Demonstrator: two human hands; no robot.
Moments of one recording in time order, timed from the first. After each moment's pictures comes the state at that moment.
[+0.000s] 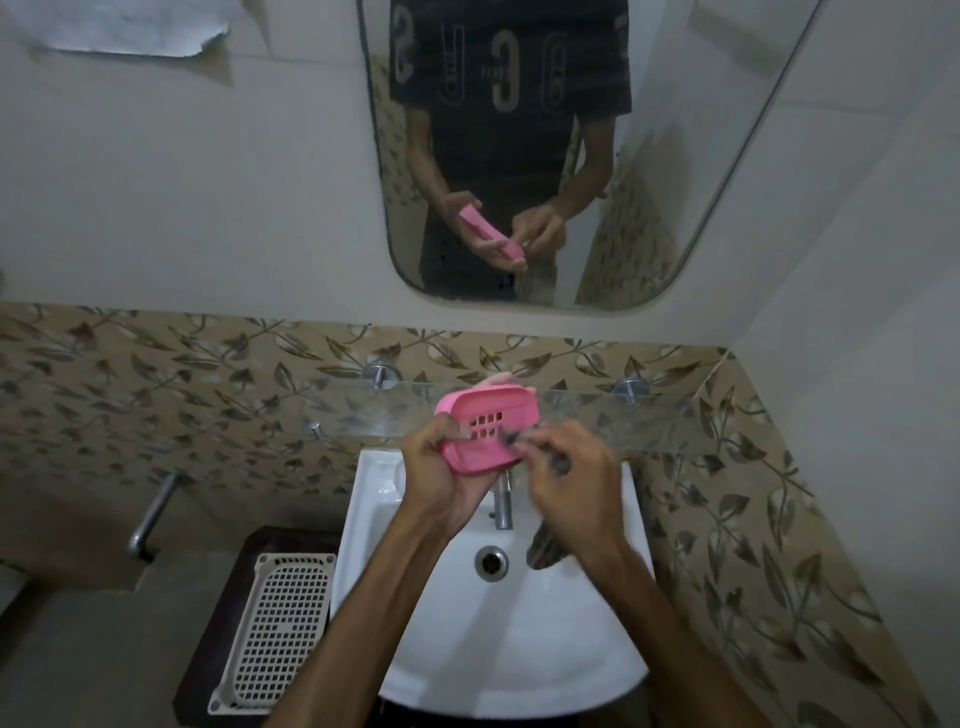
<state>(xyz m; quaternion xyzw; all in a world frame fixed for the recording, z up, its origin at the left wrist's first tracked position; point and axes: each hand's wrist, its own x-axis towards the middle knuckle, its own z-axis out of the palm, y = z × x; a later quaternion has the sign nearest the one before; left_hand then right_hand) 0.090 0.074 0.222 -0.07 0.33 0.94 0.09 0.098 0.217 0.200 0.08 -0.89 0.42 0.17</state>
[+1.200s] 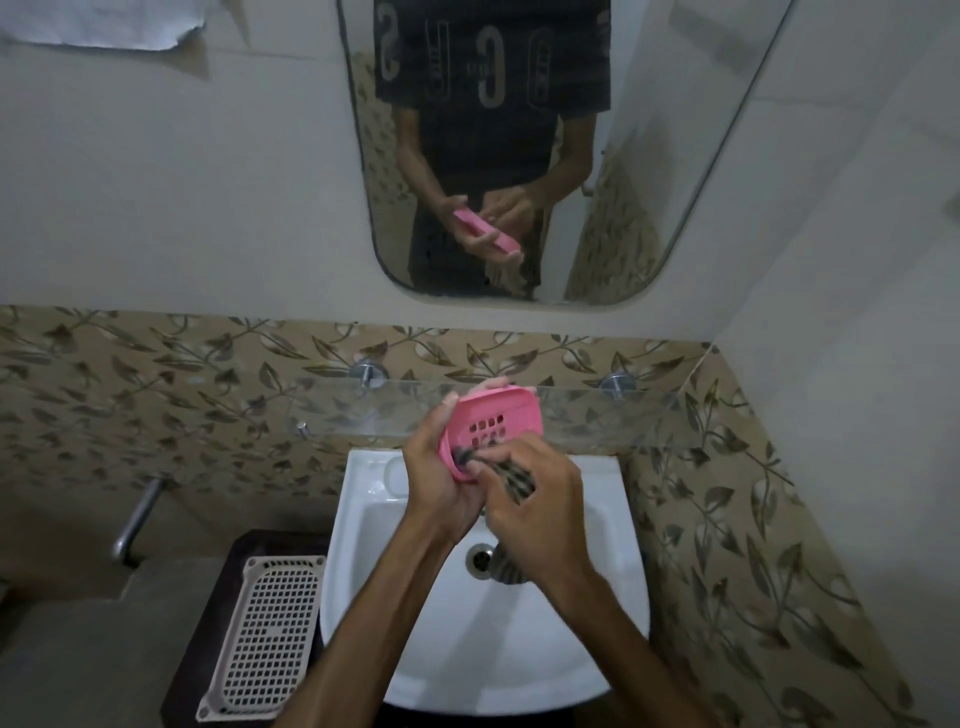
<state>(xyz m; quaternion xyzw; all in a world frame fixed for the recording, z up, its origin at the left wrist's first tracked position) 0.089 0.086 0.208 -0.10 0.31 0.94 0.07 0.118 0.197 0.201 0.11 -0.86 0.47 0.19</state>
